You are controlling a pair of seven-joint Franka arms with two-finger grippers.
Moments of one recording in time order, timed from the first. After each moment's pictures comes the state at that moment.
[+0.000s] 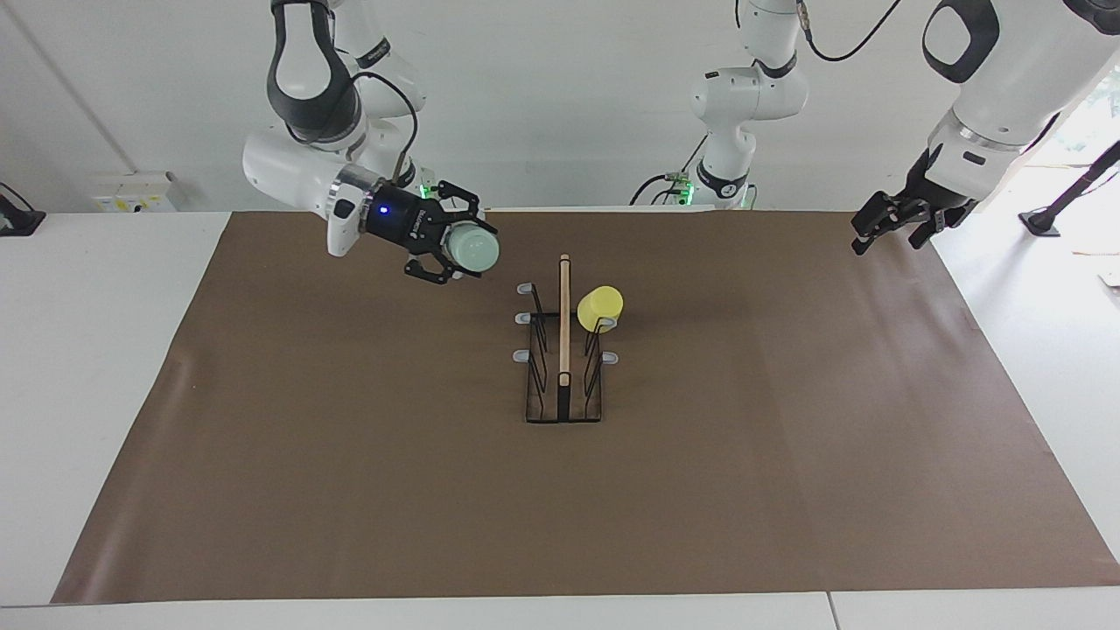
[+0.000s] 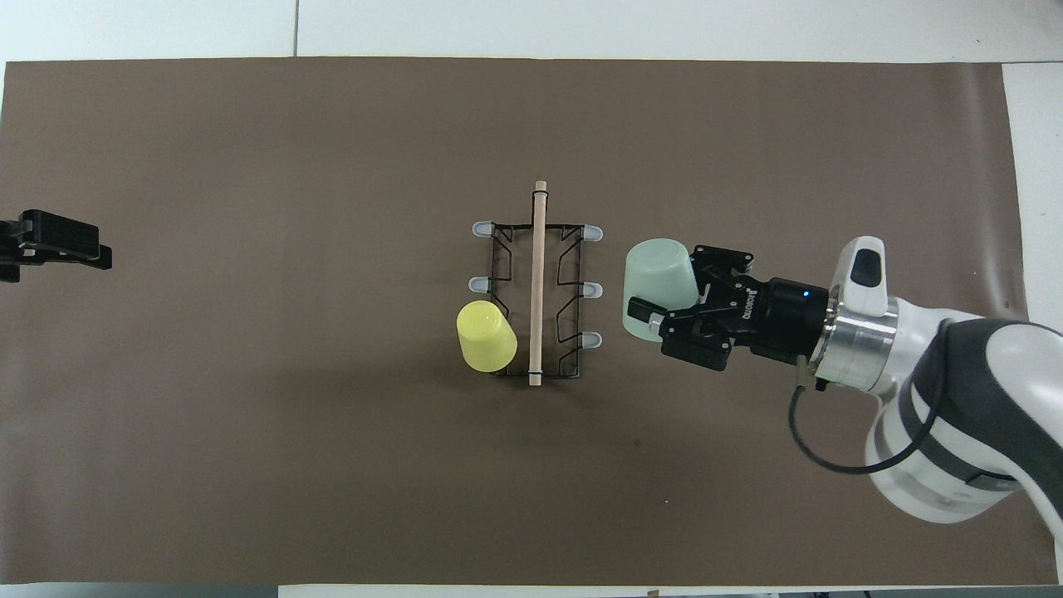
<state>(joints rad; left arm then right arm) -0.02 -0.04 0.02 -1.65 -0.05 1.58 -0.01 0.22 -0.21 0.06 -2.40 1.74 2.21 -1.56</state>
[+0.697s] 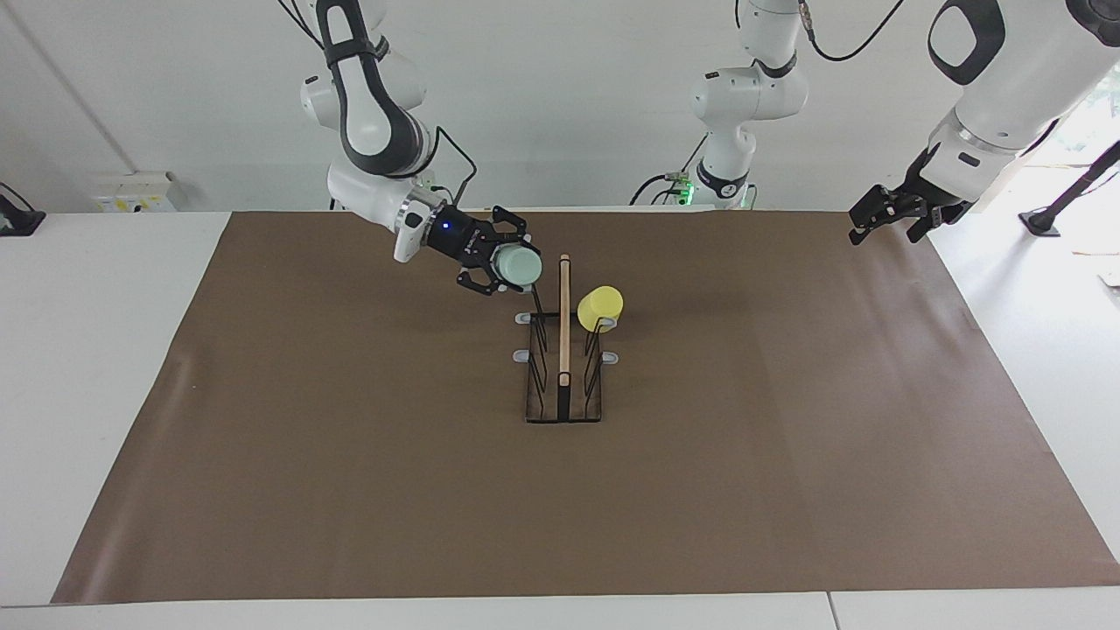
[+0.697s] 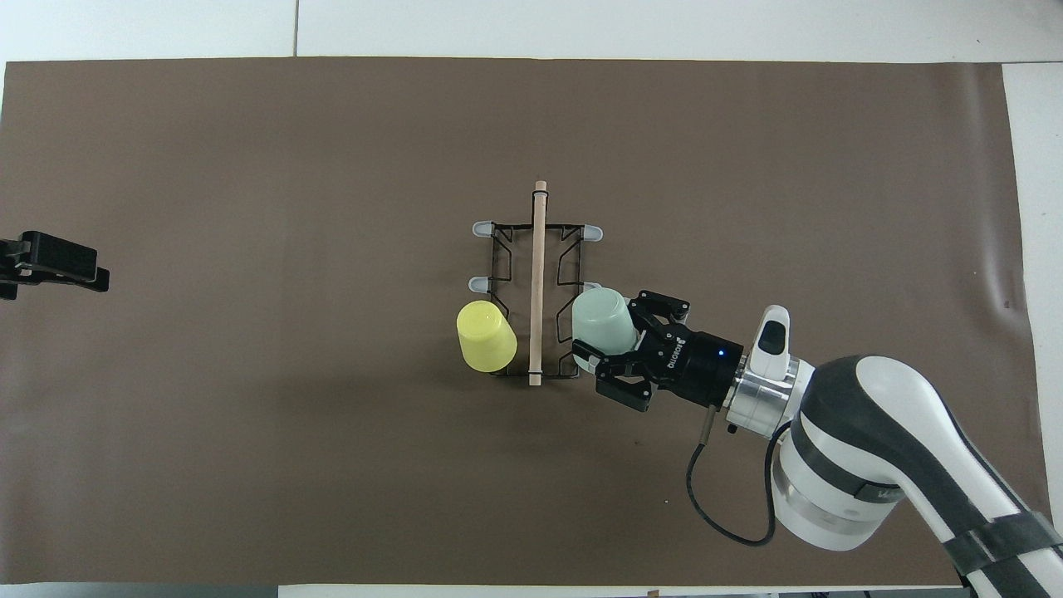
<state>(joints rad) -0.01 -0.04 0.02 -1.66 -0.03 1.53 0.02 0.35 -0.15 0.05 -2.48 1.99 2.34 -1.88</state>
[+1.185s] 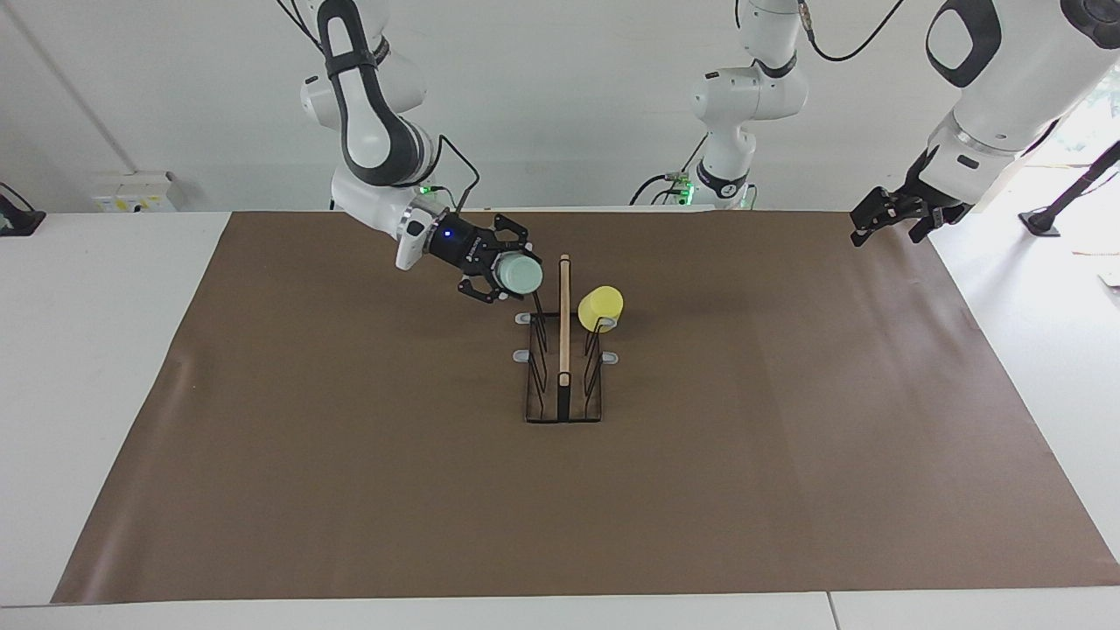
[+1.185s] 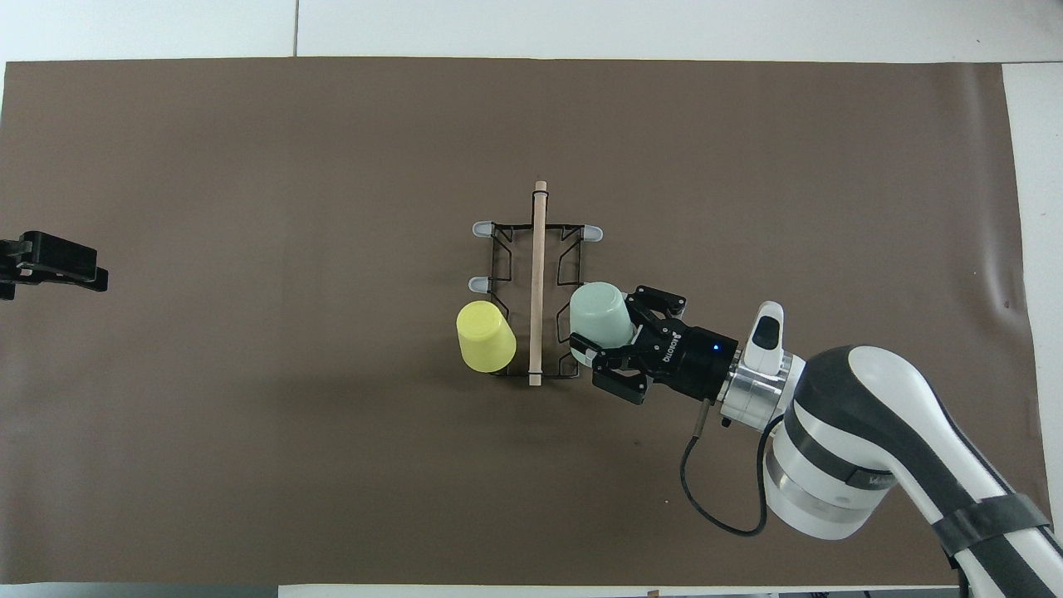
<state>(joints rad) -0.01 -0.04 0.02 -1.66 -0.02 1.55 0.01 0.35 -0.11 0.05 -2.46 2.00 2.34 -1.90</state>
